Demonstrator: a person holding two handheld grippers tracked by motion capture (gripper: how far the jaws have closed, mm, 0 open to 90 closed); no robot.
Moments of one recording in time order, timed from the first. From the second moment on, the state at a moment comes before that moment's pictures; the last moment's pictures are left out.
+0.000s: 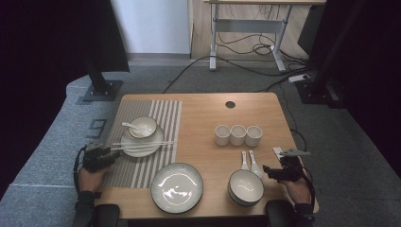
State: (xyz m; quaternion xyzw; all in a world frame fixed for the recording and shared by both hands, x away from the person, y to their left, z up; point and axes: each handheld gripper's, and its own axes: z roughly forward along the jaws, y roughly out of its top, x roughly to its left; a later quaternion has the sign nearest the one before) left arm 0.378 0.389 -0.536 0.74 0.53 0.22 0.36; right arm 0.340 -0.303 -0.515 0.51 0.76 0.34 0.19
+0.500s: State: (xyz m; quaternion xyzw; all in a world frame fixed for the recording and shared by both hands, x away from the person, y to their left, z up) left arm 0.365 0.385 -0.526 0.73 0.52 0.23 0.38; right arm 0.338 -0.304 -0.517 0.51 0.76 0.34 0.19
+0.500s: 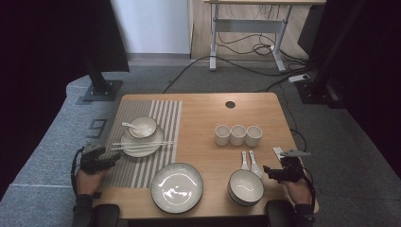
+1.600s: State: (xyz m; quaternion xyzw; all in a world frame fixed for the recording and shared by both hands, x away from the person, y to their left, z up) left arm 0.363 0.305 -0.524 0.78 0.43 0.21 0.39; right arm 0.336 -0.301 -0.521 0.51 0.76 0.34 0.21
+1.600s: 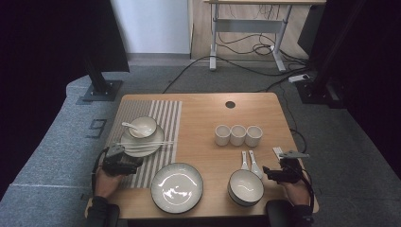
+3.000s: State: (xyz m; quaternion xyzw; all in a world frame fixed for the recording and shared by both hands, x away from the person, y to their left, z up) left arm 0.393 0.266 -0.539 0.80 0.43 0.19 0.38; right arm 0.334 -0.297 -0.524 0.51 0.75 0.34 0.23
